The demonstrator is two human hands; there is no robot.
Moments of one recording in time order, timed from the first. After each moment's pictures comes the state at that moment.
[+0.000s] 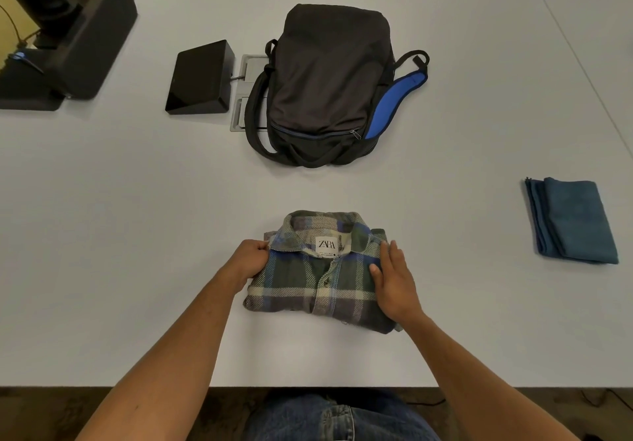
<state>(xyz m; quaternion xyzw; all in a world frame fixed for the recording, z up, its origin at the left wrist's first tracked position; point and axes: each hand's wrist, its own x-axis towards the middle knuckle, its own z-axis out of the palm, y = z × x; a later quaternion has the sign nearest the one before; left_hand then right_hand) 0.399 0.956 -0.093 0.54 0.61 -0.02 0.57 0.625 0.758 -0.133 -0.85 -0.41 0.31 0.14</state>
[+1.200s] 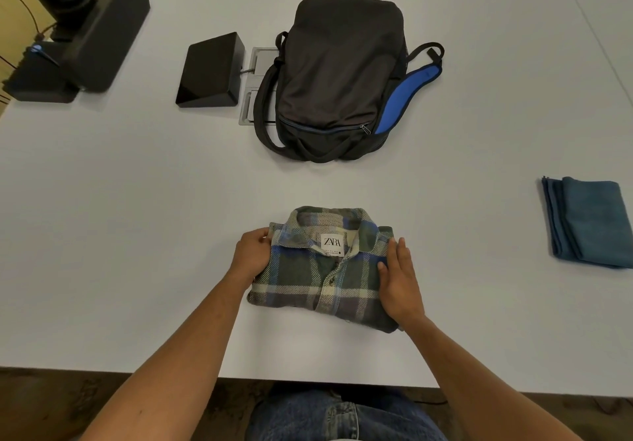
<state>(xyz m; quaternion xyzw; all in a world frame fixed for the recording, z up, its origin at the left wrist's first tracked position) 0.400 0.950 -0.106 0.60 0.63 0.08 0.49 0.621 0.758 -0.143 -0.84 -0.38 0.32 0.21</state>
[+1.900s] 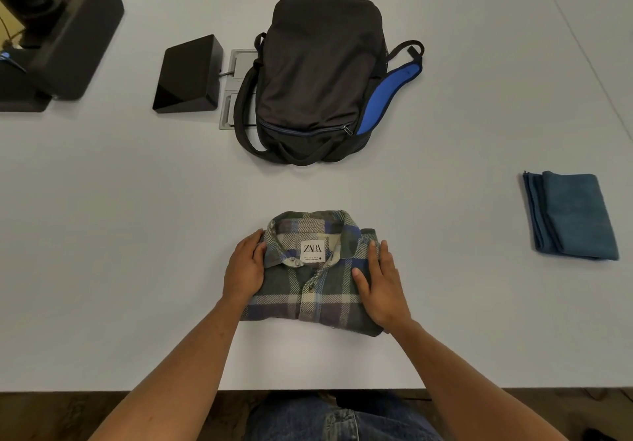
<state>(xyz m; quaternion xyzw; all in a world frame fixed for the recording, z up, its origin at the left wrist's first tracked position) 0.401 0.930 -0.141 0.72 0.57 0.10 0.39 0.624 0.752 -0.153 -0.83 -0.42 0.33 0.17</state>
